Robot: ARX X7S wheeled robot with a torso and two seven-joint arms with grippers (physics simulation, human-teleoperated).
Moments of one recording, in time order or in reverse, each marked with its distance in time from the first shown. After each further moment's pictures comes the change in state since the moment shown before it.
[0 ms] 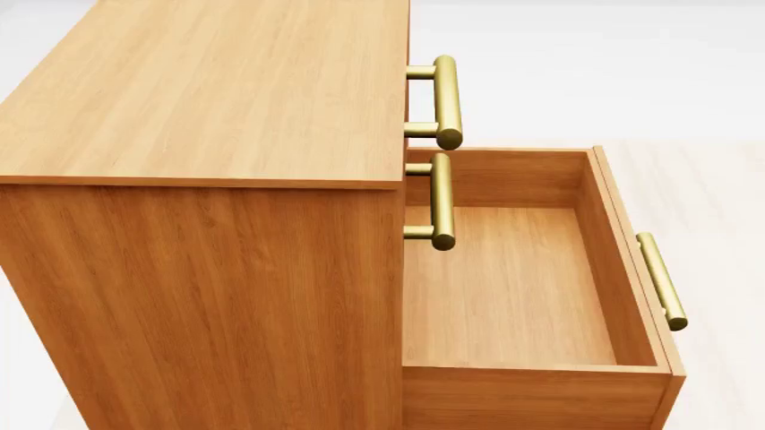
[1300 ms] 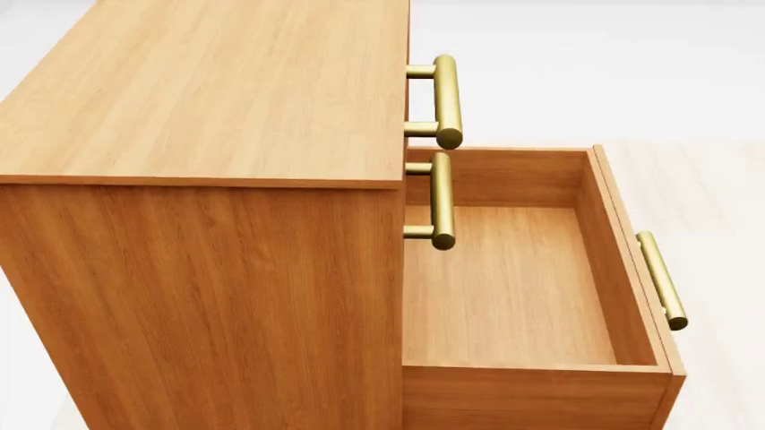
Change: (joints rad) left arm -0.001 -0.018 0.011 0.022 -0.013 -0.011 -0.014; right arm 0.428 0.027 -0.293 0.187 -0.067 -0.035 -0.160
